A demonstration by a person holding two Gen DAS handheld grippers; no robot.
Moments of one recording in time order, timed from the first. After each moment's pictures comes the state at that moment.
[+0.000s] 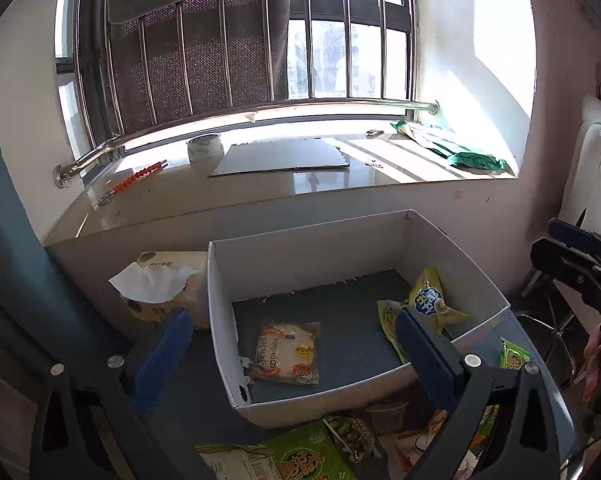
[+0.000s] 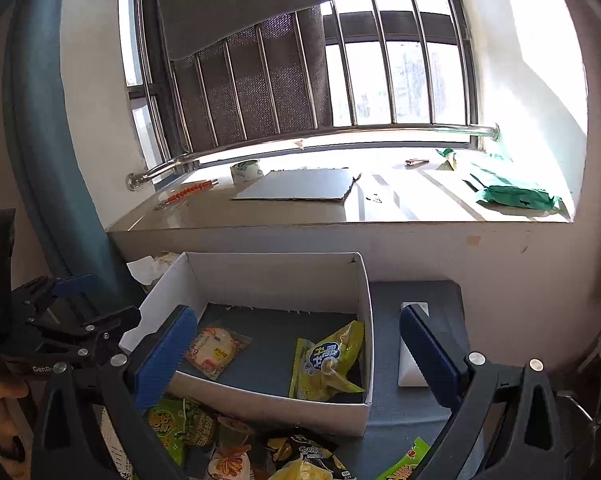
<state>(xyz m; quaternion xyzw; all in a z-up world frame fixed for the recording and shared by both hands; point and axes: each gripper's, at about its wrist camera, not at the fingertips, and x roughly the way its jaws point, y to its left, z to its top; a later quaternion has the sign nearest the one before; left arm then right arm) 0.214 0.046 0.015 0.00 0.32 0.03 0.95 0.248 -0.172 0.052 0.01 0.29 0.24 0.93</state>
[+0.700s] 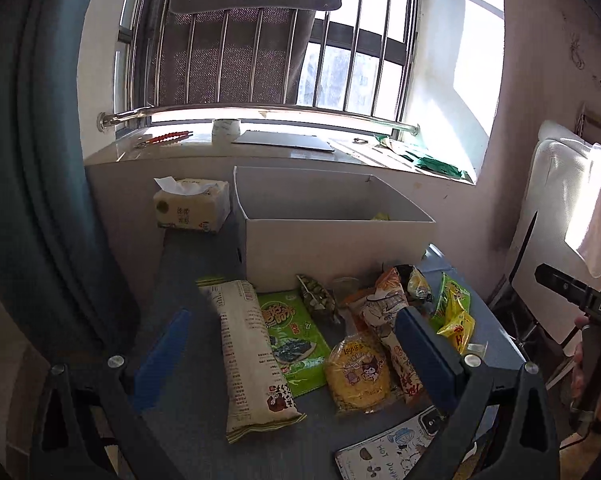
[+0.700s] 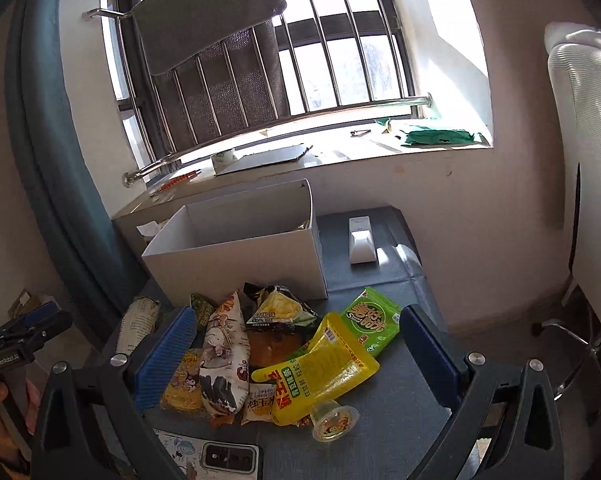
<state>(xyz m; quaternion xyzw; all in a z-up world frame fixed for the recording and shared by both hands) 0.009 0.041 -0.034 -0.08 0.28 0.02 0.96 0.083 -0.266 0.009 0.06 0.32 0.18 0.93</state>
